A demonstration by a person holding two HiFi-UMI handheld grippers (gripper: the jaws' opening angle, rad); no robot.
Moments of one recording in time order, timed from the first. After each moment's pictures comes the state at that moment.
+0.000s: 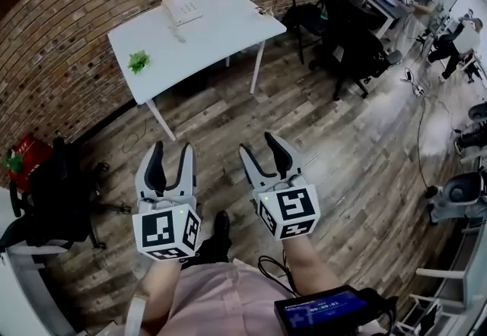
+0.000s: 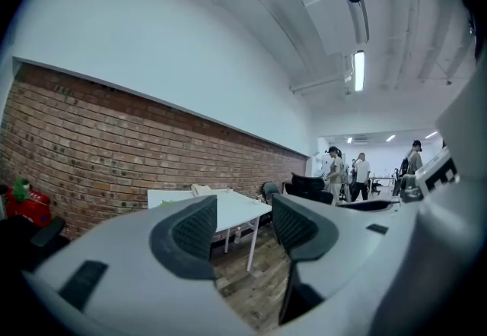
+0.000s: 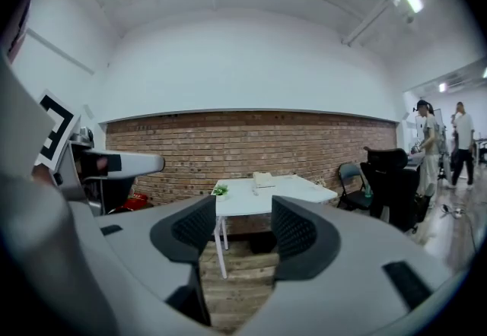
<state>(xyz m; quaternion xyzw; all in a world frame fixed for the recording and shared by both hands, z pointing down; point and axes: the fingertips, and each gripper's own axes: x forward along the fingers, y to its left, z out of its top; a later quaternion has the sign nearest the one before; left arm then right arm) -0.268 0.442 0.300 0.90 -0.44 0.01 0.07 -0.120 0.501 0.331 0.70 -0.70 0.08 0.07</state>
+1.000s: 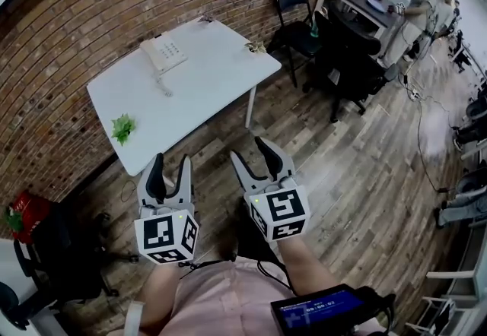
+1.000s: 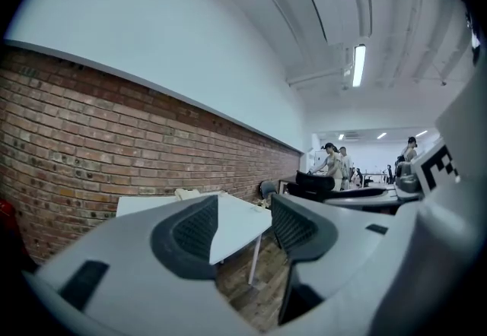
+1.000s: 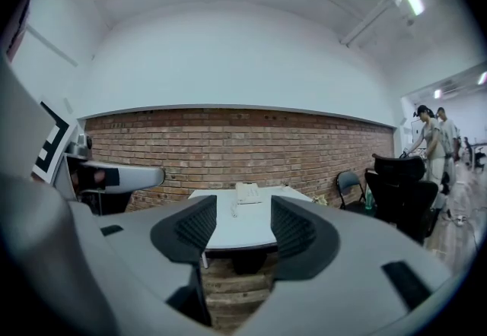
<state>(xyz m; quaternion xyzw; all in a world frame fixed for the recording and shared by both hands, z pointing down) -0.169 0.252 0.309 0.92 -0.39 0.02 0.07 -0.032 0.311 0.322 0.73 -0.68 0.06 0.07</state>
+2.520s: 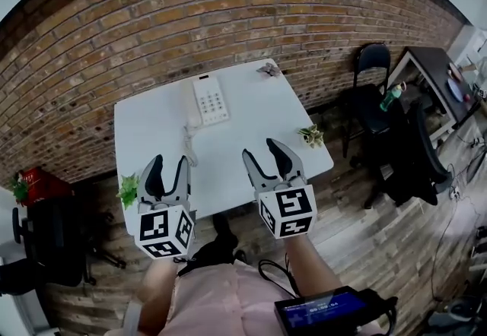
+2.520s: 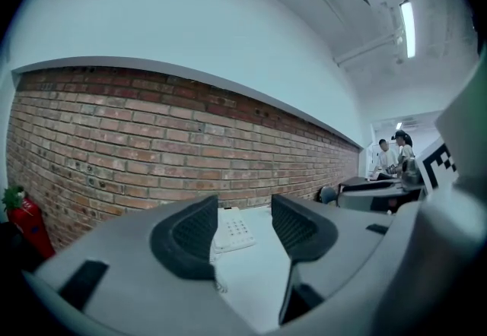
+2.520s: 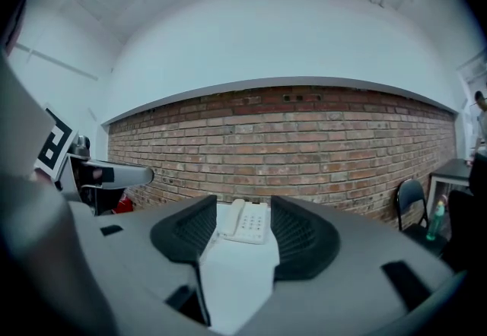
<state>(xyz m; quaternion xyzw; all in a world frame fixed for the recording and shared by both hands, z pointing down) -0.076 -0.028 0.312 0.82 -0.56 0.03 0.08 0.109 -0.016 0.320 0.60 -0.79 0.06 0.08</state>
